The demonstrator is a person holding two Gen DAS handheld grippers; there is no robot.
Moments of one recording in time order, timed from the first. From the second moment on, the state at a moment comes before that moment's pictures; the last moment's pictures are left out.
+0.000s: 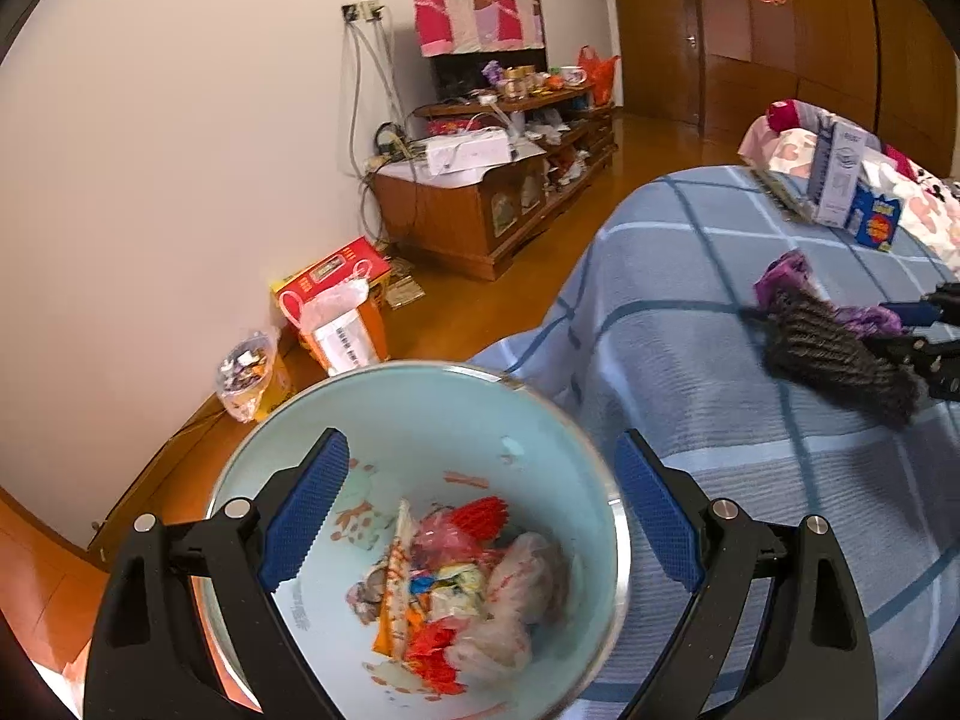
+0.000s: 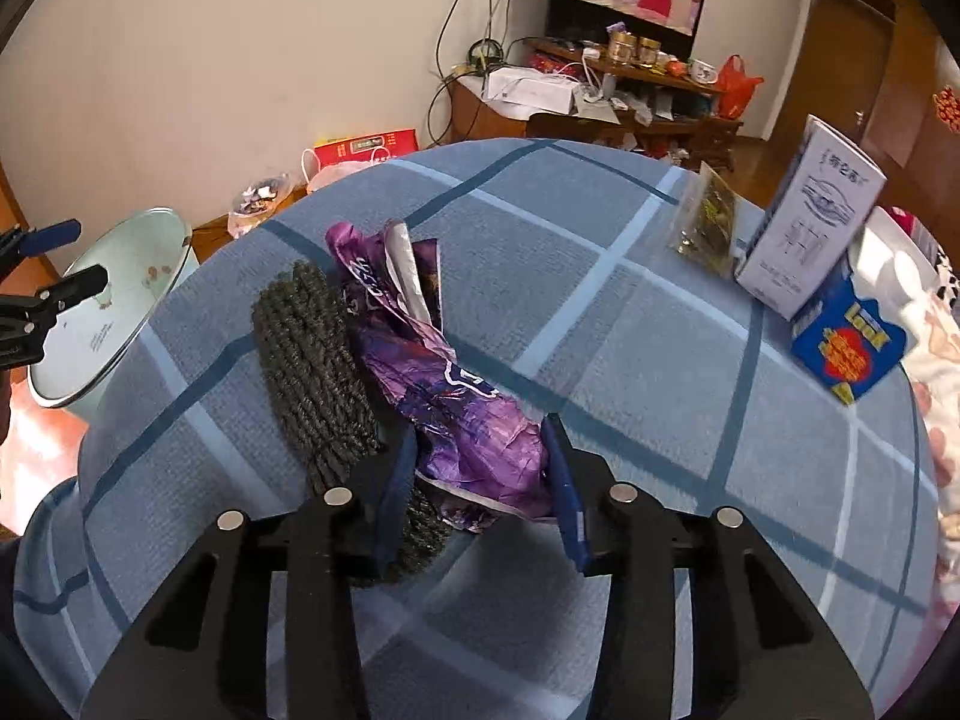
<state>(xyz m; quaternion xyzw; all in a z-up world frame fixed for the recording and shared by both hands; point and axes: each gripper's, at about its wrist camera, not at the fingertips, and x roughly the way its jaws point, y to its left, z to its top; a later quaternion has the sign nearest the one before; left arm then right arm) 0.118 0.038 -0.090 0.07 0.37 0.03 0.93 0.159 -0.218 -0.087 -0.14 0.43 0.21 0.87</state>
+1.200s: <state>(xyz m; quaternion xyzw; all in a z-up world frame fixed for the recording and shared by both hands) 0.128 -0.178 -0.107 0.17 0.38 -0.08 0.90 0.062 -0.375 -0.078 0.01 0.37 0.00 0.93</state>
